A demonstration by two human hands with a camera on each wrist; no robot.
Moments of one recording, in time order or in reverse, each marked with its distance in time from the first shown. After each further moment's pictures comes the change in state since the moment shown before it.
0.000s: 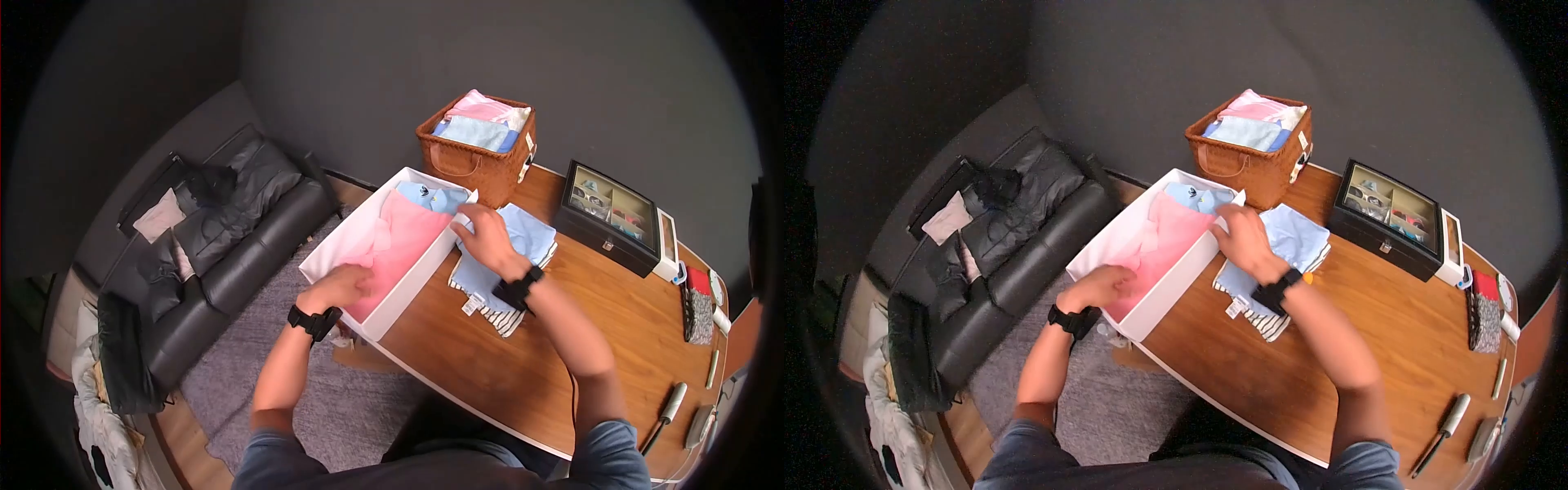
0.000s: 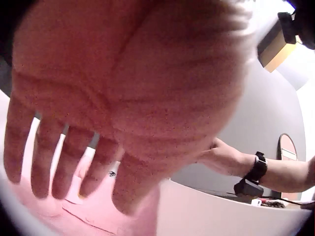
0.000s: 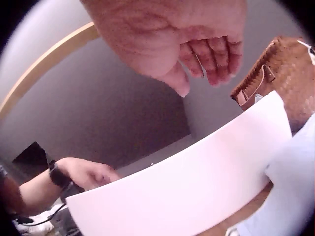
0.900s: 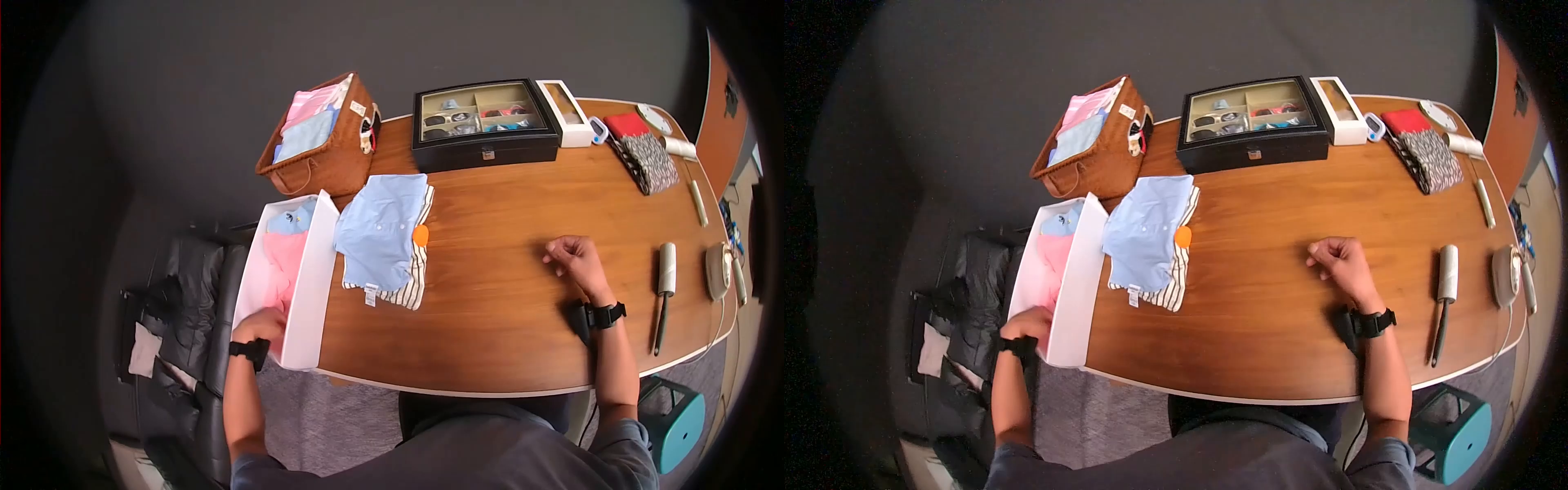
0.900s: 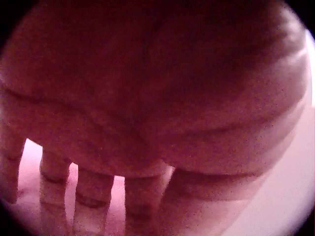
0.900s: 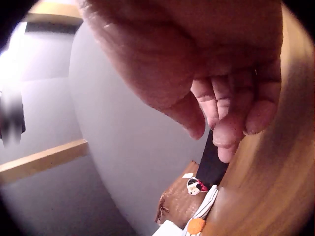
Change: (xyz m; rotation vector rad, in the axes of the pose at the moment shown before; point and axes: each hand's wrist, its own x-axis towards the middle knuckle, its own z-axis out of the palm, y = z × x) left_hand 0.064 0.013 -0.019 0.250 -0.670 -0.156; right_hand -0.334 0.105 -0.194 0.576 0.435 0.934
